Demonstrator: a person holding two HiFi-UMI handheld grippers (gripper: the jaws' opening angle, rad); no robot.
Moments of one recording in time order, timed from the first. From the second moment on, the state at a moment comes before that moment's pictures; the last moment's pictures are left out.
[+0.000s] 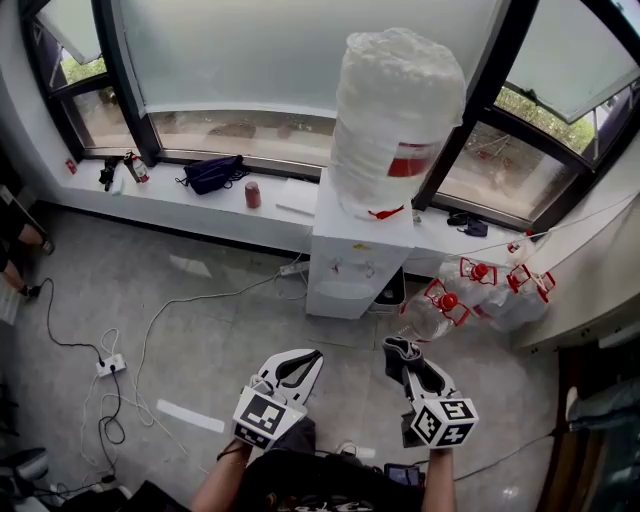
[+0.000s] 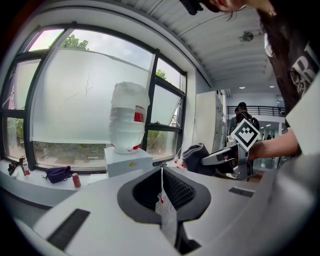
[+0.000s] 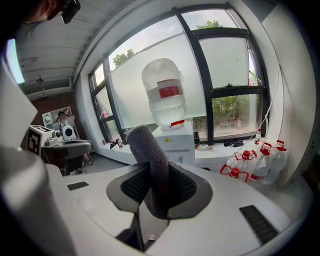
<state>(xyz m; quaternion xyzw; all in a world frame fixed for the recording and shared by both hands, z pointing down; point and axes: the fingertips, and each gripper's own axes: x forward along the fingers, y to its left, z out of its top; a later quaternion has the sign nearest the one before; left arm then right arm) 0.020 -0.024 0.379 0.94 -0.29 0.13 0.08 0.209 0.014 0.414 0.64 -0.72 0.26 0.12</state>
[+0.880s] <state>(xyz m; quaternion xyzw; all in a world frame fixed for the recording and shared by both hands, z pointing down) 0.134 0.193 0.339 0.95 -0.29 0.12 0.07 0.318 0.207 0.386 0.63 -0.74 0.23 0.08</state>
